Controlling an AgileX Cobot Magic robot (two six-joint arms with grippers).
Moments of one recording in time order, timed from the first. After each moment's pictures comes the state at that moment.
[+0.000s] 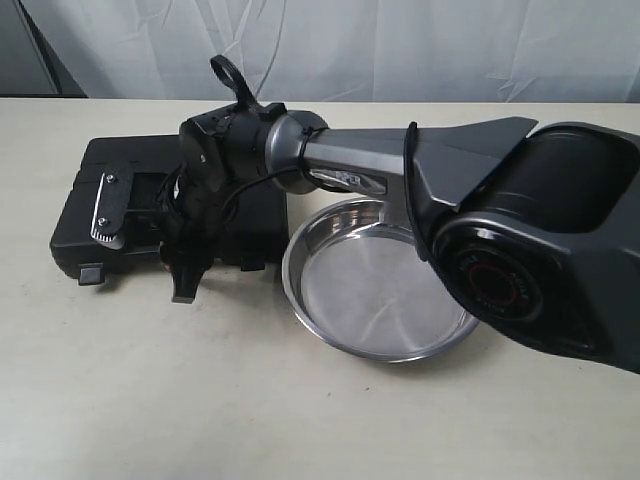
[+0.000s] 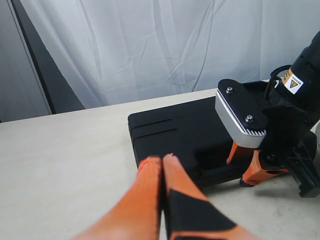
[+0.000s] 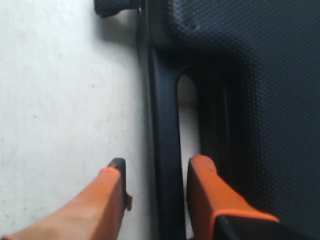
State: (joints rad) left arm -0.02 0.00 0.00 0.05 0.19 0.03; right arm 0.85 2.42 -1.96 0.18 0.71 -0.93
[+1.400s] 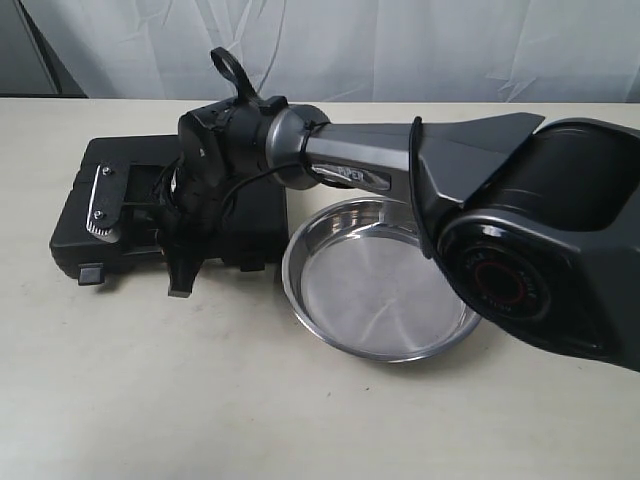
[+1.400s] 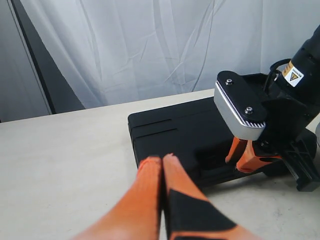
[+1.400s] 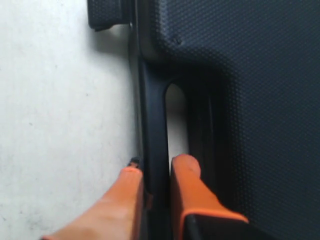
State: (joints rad) left arm -0.02 0.00 0.00 0.05 0.19 0.03; right arm 0.85 2.41 -1.96 0.18 0.69 -0.93
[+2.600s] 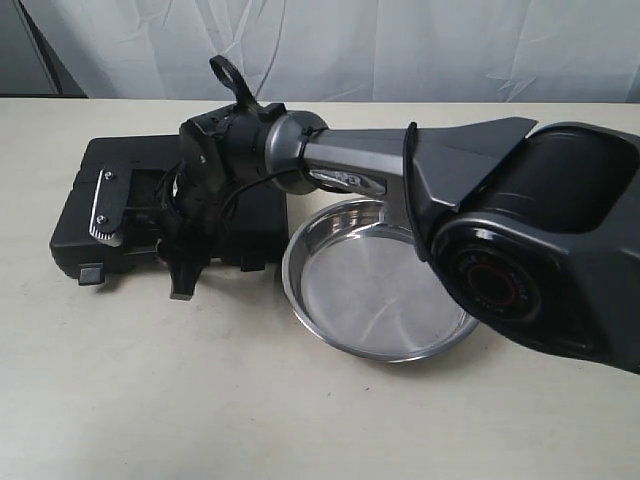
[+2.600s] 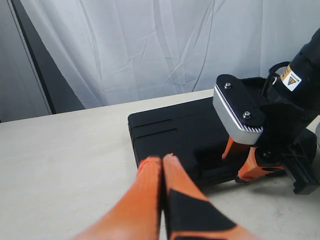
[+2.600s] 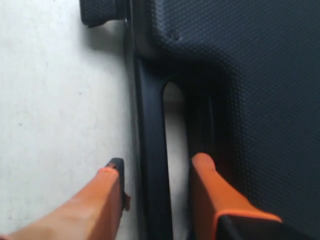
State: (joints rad) left arm -0.02 0.00 0.00 0.05 0.19 0.03; right arm 0.85 2.42 -1.96 0.18 0.67 -0.93
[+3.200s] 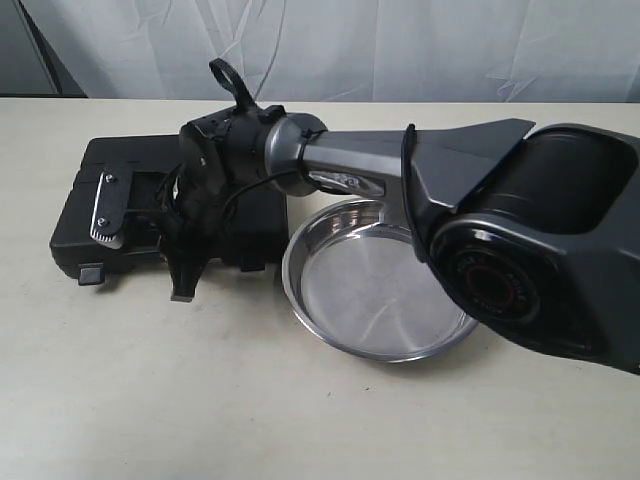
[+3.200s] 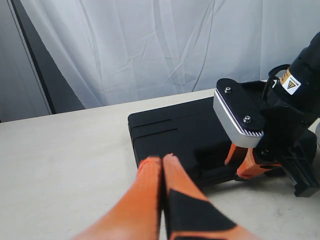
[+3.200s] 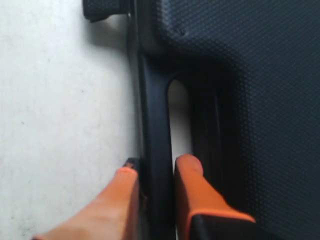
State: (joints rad) left arm -0.02 0.00 0.00 0.05 0.19 0.03; right arm 0.85 2.42 -1.96 0.17 0.68 -0.93
